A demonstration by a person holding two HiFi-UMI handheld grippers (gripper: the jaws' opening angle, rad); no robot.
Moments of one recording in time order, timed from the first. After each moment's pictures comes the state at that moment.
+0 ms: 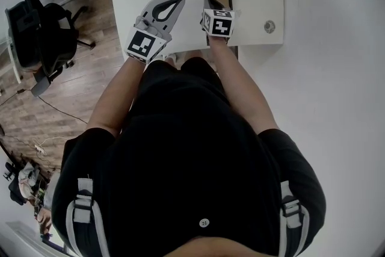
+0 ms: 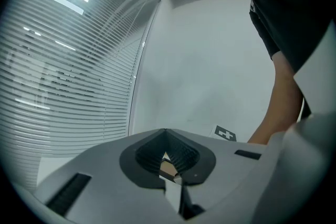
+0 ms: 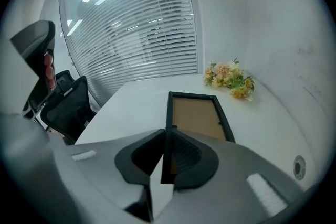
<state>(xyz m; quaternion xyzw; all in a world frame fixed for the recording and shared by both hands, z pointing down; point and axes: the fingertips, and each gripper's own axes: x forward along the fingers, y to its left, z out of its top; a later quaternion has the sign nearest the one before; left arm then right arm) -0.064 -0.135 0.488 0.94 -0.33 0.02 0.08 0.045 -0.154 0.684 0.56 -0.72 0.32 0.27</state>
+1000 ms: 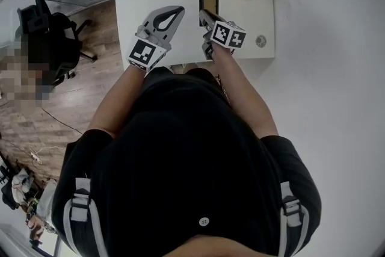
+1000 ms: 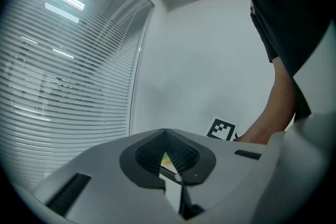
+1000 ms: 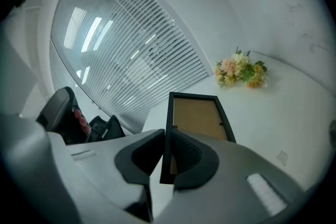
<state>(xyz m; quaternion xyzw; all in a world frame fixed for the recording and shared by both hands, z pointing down) -0.048 -0.131 0.443 0.94 -0.34 0.01 0.05 0.039 -0.154 0.608 0.47 -0.75 0.45 0.07</state>
